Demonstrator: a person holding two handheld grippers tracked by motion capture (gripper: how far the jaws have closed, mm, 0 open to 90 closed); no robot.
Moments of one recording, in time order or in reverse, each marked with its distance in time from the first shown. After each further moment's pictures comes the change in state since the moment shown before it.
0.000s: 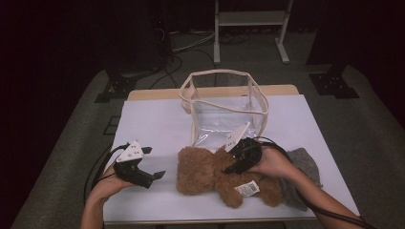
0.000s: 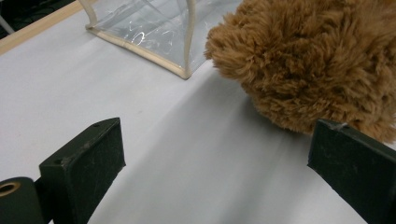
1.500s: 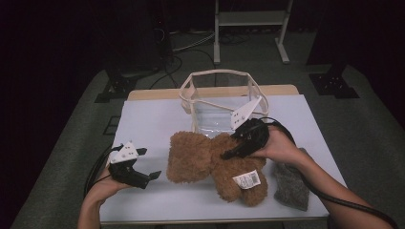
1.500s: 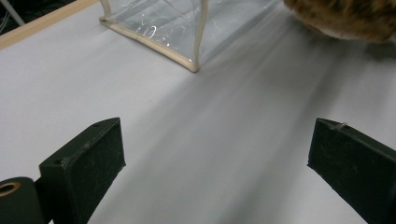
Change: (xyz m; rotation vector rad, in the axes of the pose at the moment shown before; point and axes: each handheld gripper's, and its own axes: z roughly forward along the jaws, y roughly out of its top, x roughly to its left) left arm 0.002 -0.007 -0.010 -0.003 0.023 -0.043; right arm -0.003 0.038 -0.064 -0.140 0.075 -0.004
